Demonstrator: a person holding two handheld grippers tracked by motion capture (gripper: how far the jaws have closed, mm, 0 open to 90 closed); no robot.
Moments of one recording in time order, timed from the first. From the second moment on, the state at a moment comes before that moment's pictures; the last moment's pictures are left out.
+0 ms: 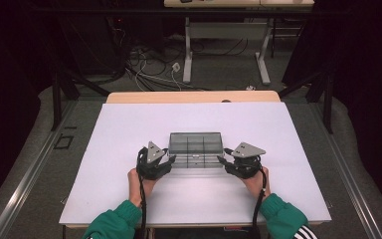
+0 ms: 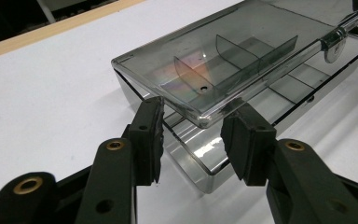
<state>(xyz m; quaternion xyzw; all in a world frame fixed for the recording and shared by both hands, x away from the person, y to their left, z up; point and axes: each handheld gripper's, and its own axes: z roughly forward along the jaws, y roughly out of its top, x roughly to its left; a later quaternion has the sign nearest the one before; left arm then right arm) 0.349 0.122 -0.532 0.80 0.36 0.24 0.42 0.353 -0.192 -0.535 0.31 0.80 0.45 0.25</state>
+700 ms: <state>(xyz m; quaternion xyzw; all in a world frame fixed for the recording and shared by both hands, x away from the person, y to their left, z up) 0.357 0.121 -0.529 0.80 0.35 0.25 0.42 0.357 -0.190 -0.528 0.31 0.79 0.45 0.27</state>
